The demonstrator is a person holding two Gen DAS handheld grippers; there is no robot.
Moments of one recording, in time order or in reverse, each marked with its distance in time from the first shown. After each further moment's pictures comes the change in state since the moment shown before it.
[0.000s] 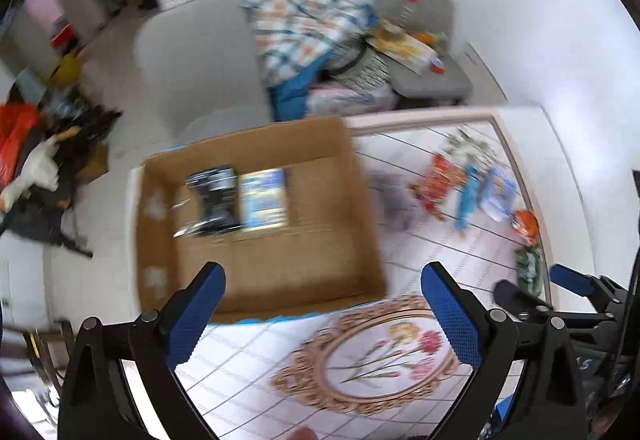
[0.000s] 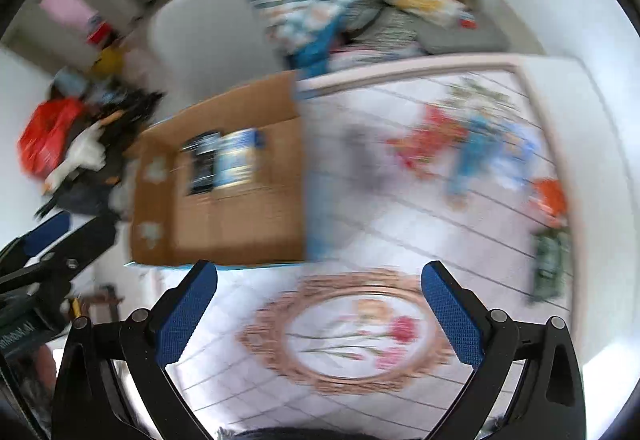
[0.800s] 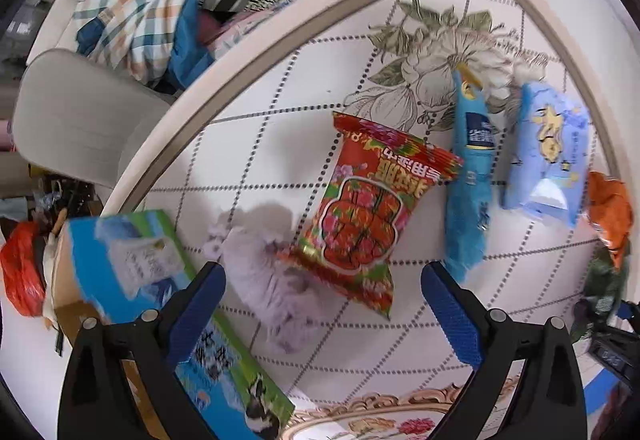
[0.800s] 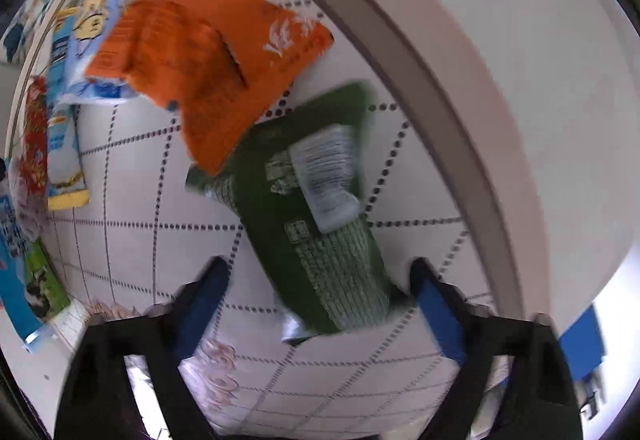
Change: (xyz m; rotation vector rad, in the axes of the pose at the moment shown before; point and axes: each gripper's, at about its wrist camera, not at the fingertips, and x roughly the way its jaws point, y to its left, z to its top) left arm 0.269 -0.183 0.108 0.392 0.359 0.166; right arm 0.179 -0.331 -0.024 0.442 0.377 -0.126
